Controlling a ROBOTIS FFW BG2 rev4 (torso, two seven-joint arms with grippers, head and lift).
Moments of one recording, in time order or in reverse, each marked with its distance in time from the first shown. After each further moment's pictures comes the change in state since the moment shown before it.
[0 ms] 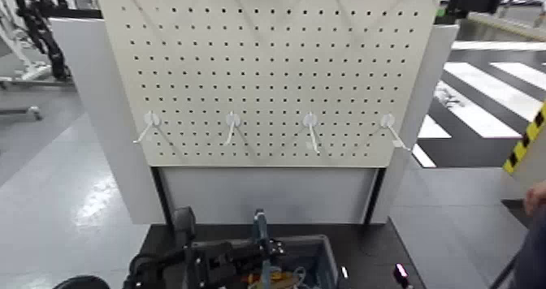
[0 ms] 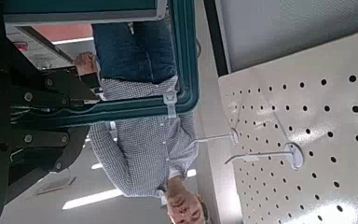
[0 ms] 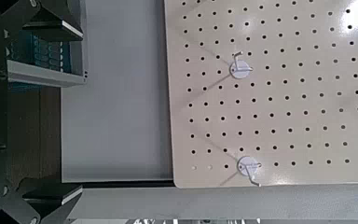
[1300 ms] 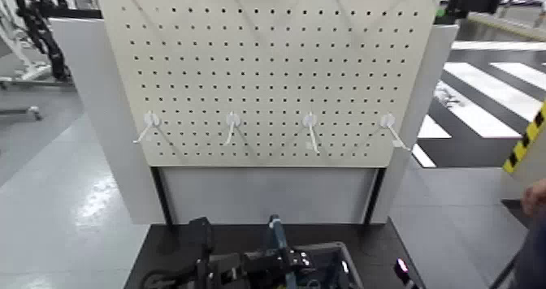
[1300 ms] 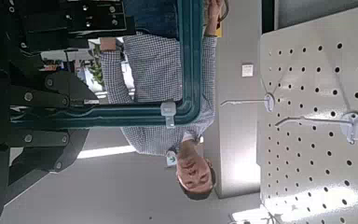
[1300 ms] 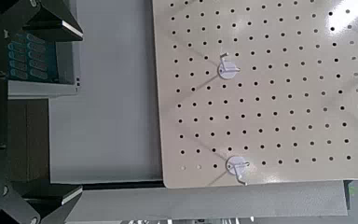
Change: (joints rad) left arm 0.082 -0.002 -0.059 -0.120 0.248 0.003 0.091; right arm -0.002 0.008 -0.001 -0.013 0.004 -0.017 0.003
